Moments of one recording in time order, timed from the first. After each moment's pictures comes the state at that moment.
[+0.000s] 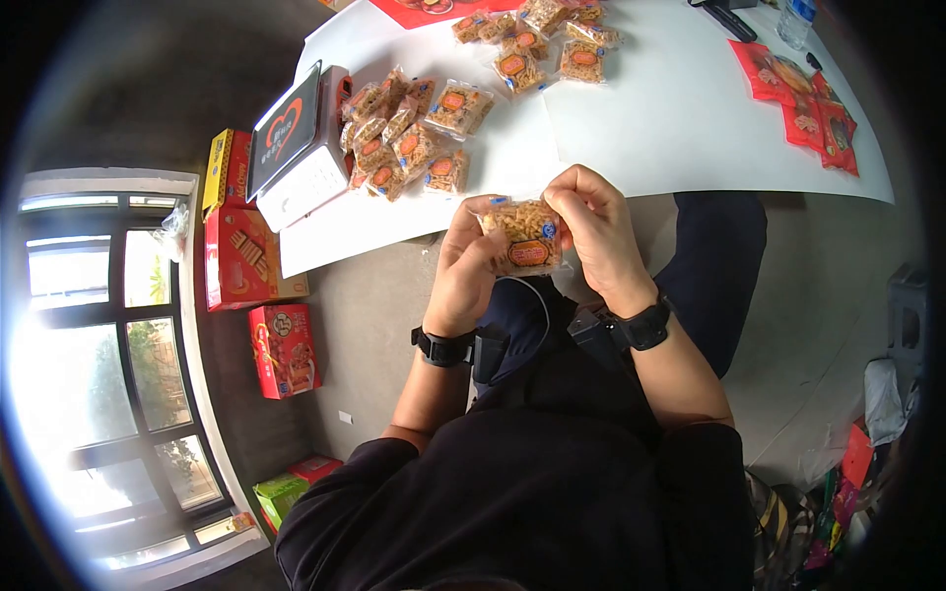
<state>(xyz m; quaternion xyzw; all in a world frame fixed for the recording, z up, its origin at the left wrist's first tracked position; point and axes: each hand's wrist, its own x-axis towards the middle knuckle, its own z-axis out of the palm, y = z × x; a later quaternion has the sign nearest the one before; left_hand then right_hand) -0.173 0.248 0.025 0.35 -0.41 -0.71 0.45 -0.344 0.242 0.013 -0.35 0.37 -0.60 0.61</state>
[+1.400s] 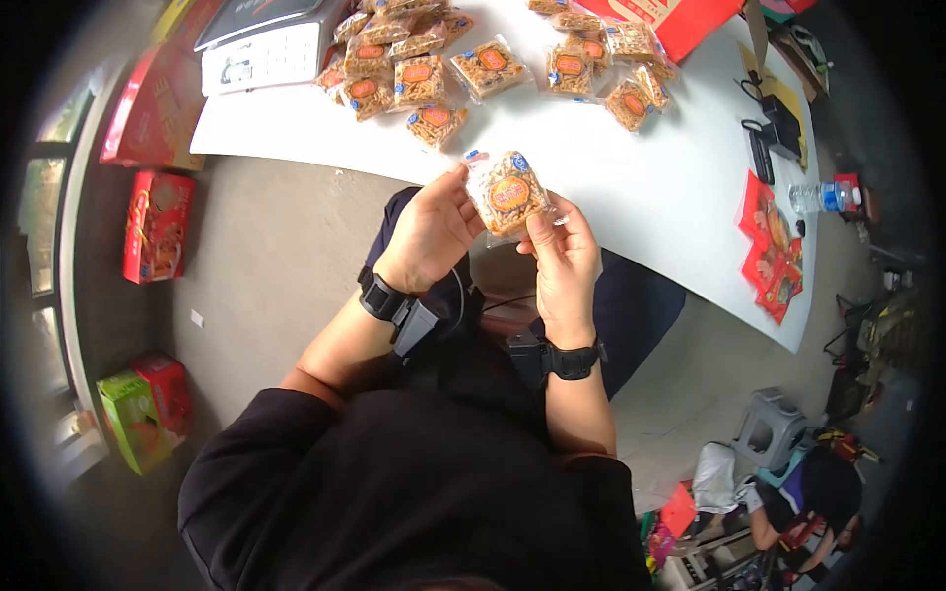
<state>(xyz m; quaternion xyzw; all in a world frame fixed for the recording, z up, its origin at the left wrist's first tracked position) -0.166 0.216 -0.010 0.30 -0.07 -0.76 0.57 -0.327 0.229 -0.014 -0.38 0.42 -0.54 0.62</state>
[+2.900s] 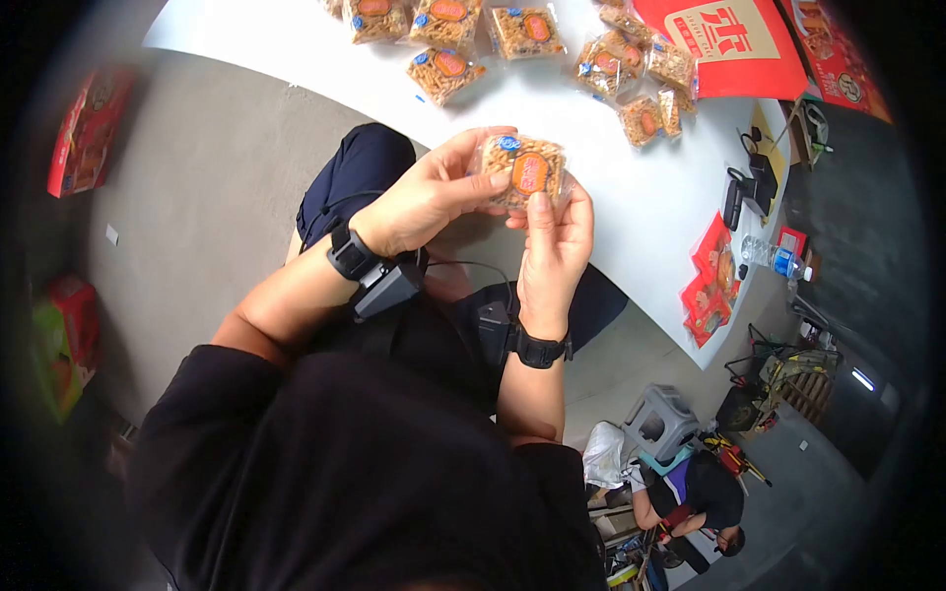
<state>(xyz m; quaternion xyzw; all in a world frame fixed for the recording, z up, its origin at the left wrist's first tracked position) -0.162 0.213 -0.027 0.22 -0.20 -0.77 0.57 -0.314 0.209 -0.001 -0.46 0.46 -0.51 0.57</state>
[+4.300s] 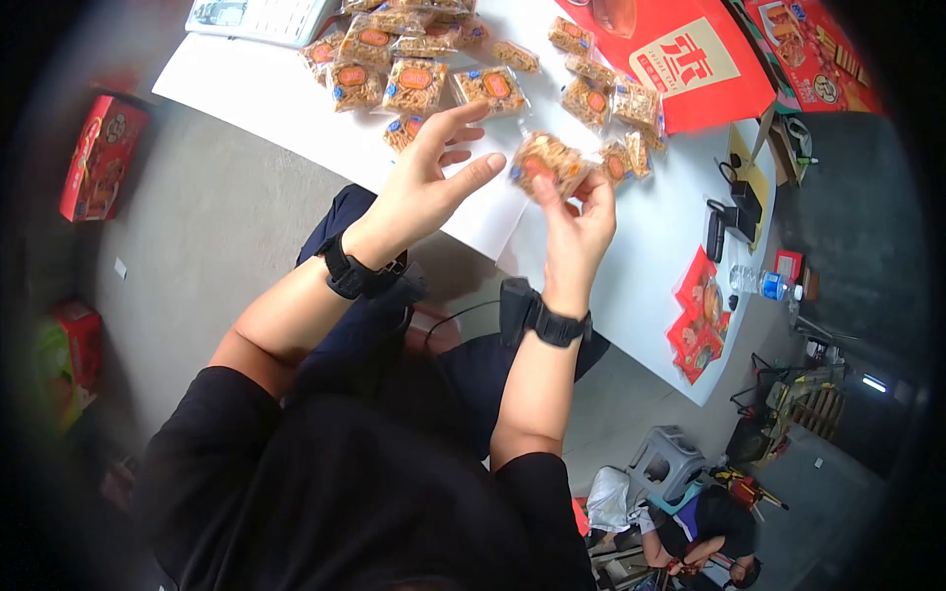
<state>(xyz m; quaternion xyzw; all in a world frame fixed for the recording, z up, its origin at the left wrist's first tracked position) -0.160 0.154 0.006 0.50 -0.50 -0.39 0.59 -0.331 0.114 0.010 -0.55 0.48 -0.51 0.45</state>
